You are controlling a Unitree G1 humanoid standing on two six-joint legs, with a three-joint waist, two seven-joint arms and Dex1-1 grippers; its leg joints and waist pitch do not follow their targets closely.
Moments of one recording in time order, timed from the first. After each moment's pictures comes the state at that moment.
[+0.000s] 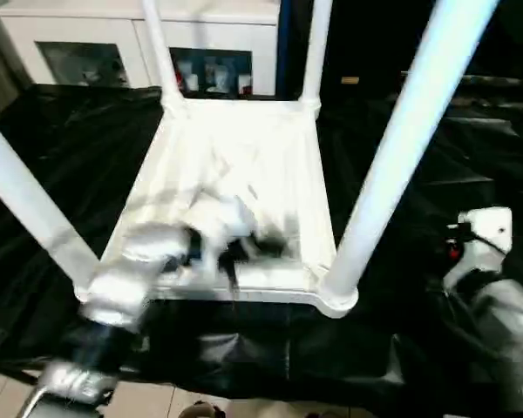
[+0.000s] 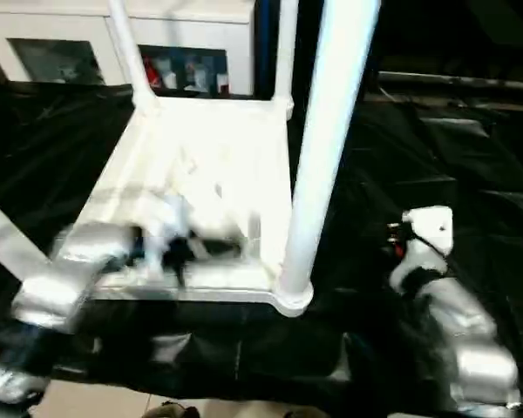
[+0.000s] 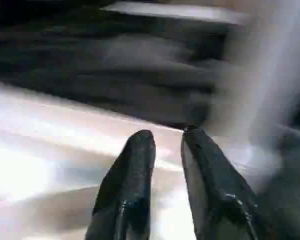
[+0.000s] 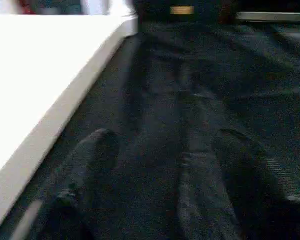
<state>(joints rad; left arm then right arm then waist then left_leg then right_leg) -0.41 0.28 -0.05 0.12 -0.16 0.26 -0.90 -0.05 -0.27 -0.24 -0.17 0.23 0.45 0.25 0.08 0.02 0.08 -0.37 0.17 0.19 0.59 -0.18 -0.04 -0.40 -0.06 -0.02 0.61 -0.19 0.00</state>
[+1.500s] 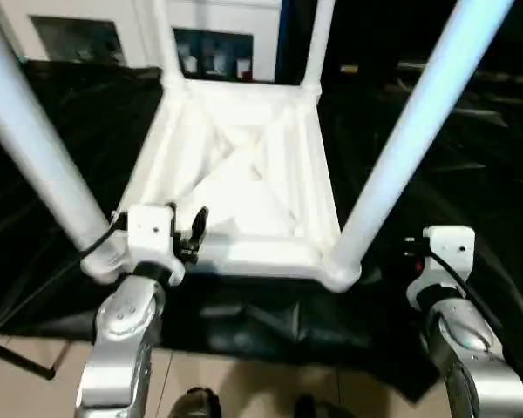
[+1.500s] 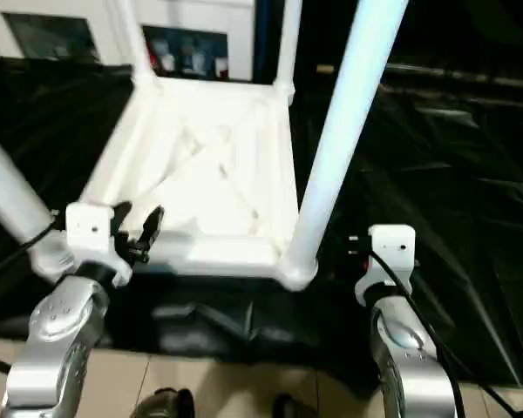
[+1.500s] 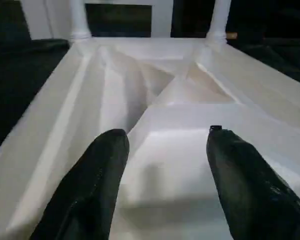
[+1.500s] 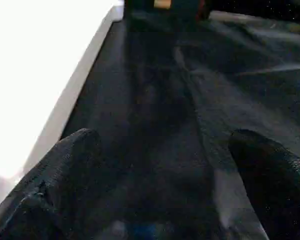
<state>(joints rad) -0.04 0.05 0.05 -0.23 0.00 0.28 -0.21 0.03 -0.13 -0.09 -0.27 0.07 0.41 0.05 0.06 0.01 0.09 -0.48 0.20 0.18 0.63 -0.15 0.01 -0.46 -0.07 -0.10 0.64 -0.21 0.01</state>
